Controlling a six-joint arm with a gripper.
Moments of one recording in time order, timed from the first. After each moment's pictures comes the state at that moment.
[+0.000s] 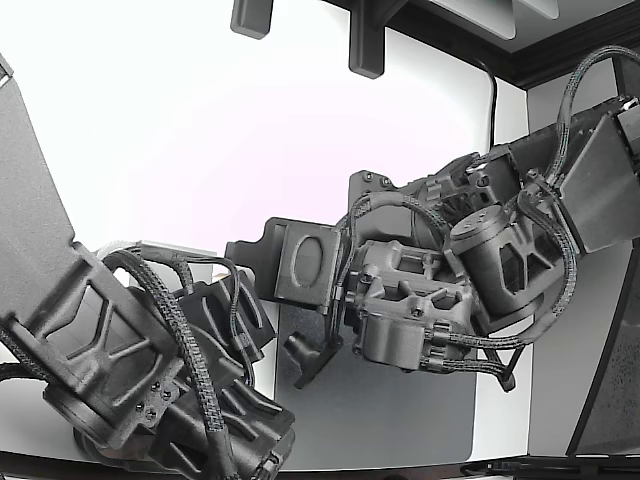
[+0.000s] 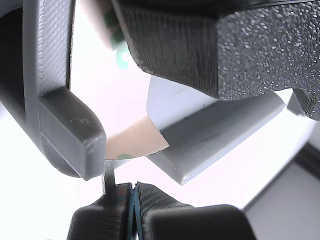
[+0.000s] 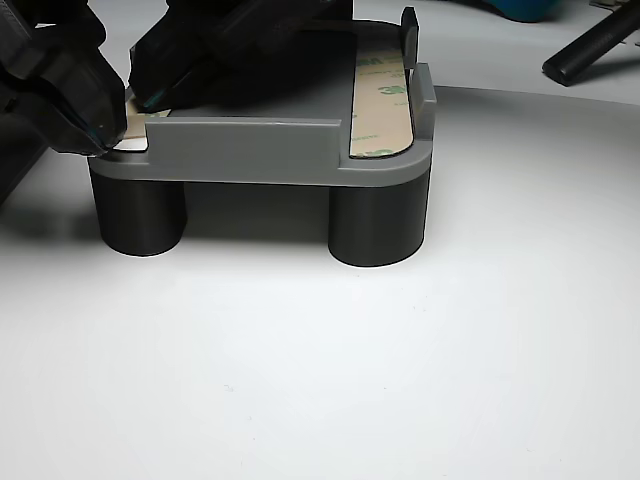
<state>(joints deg) 37.8 123.3 146.0 36.1 36.8 -67.2</state>
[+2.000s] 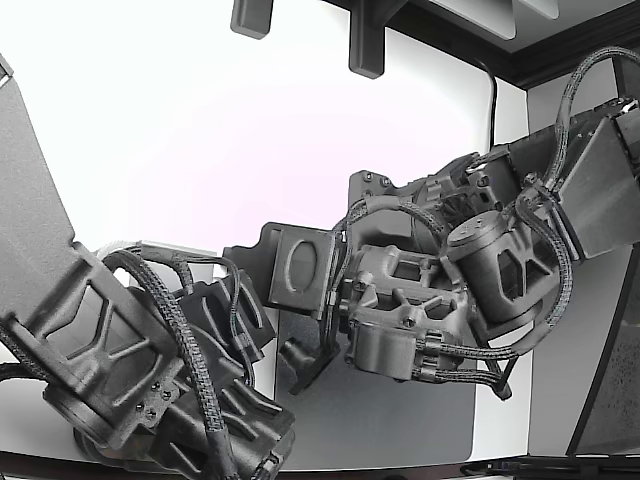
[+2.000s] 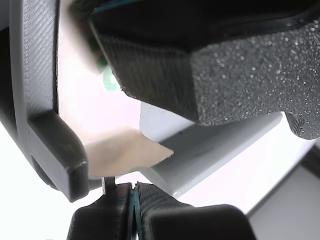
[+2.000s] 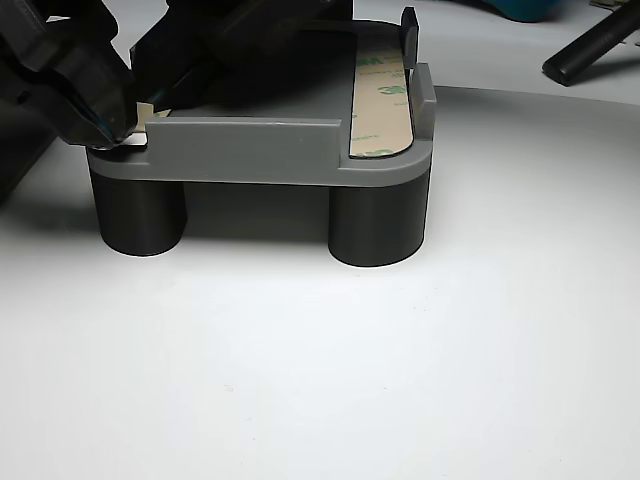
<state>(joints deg) 38.0 119.8 142.0 38.5 36.3 -65.3</state>
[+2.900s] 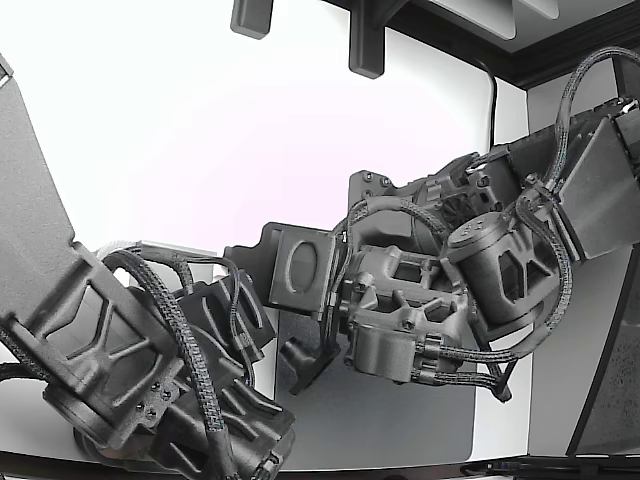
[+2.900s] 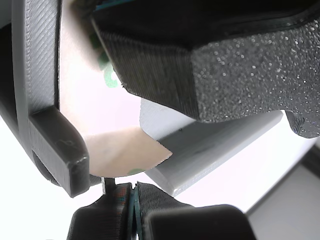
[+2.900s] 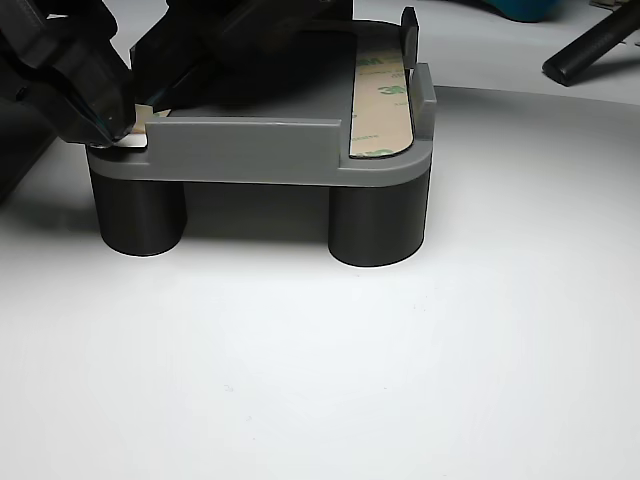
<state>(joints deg) 38.2 119.4 141.4 39.7 36.7 -65.4</state>
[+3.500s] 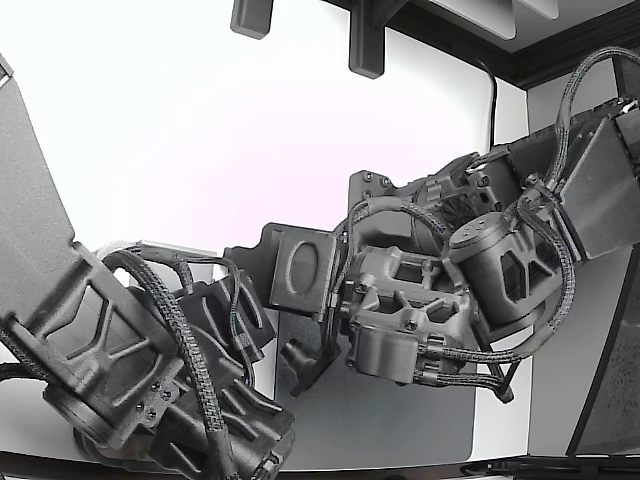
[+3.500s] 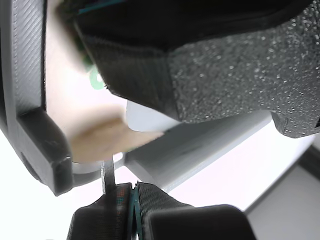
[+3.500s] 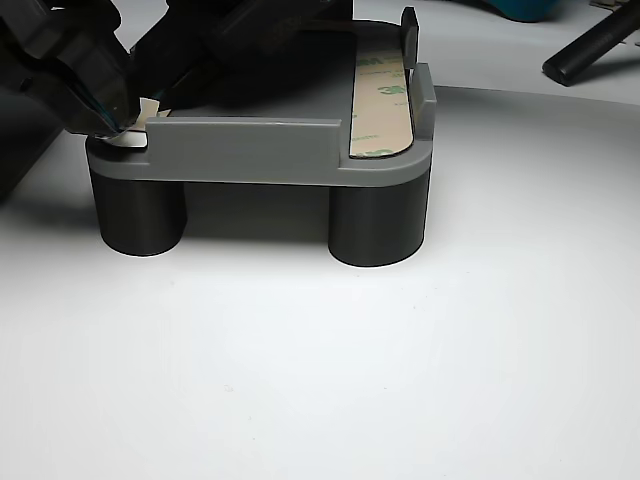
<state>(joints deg) 38.2 119.4 140.4 40.0 36.7 -65.6</state>
